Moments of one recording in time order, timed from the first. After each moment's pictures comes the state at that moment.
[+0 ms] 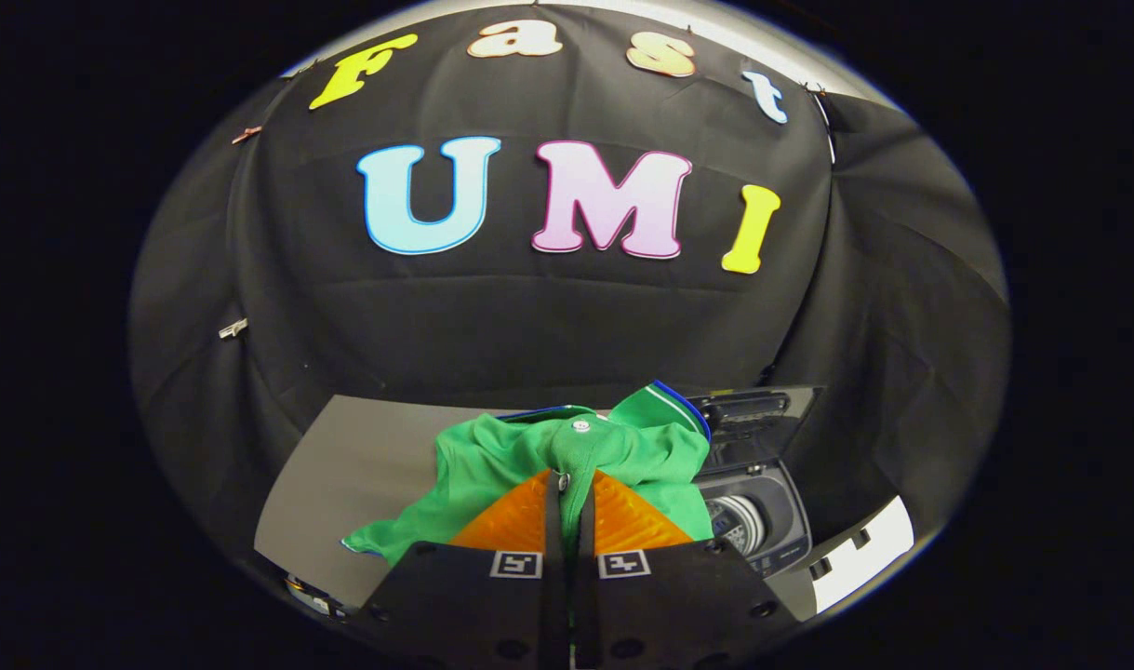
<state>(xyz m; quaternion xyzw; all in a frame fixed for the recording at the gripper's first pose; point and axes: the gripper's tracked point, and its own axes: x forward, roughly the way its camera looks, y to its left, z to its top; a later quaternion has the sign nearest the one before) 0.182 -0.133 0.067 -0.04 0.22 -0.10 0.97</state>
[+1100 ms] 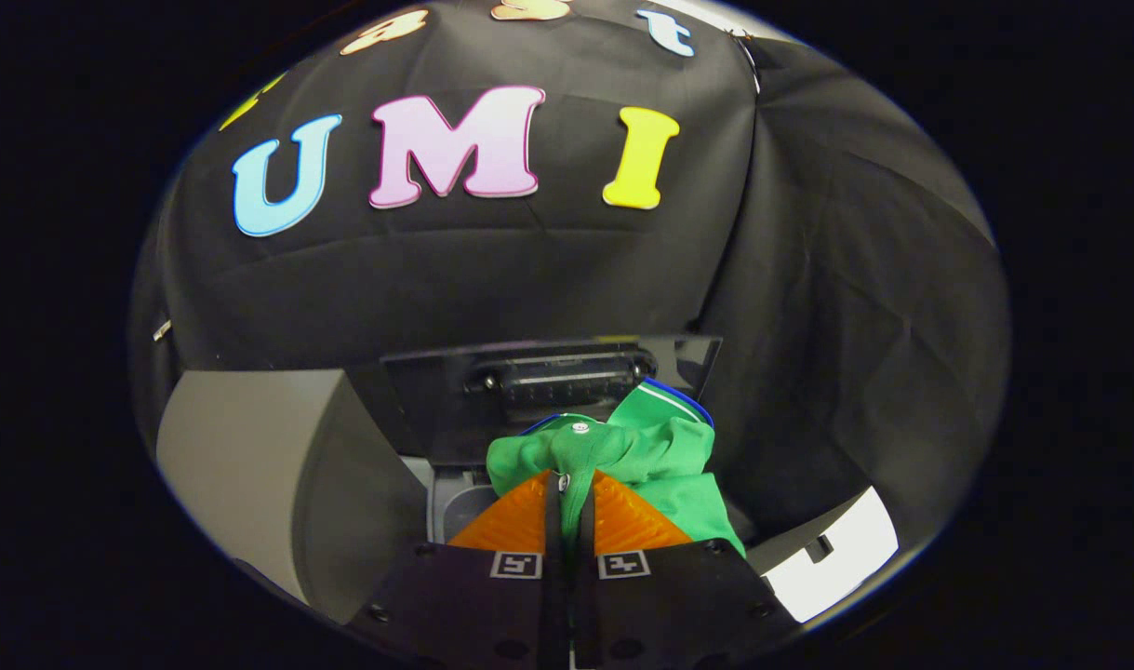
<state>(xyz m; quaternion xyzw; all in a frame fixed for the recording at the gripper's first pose) 0.203 -0.403 -0.023 -0.02 0.28 -0.17 0.94</state>
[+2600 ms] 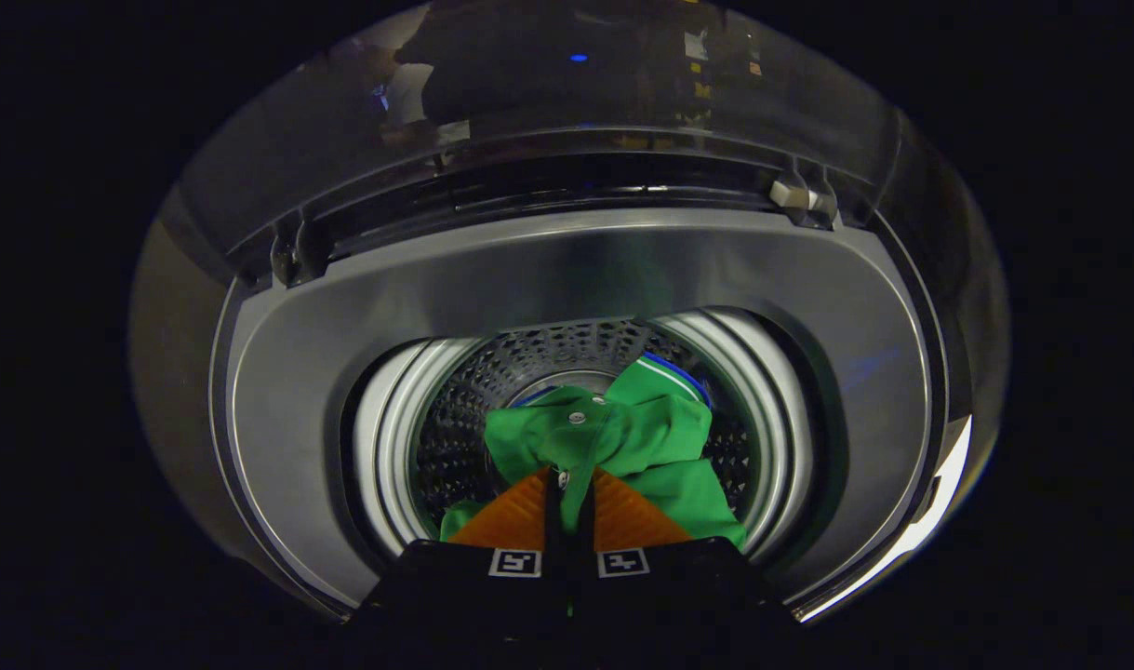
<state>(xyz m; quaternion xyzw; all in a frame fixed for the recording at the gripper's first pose) 0.216 -0.448 -0.339 0.05 0.53 -0.12 0.84</state>
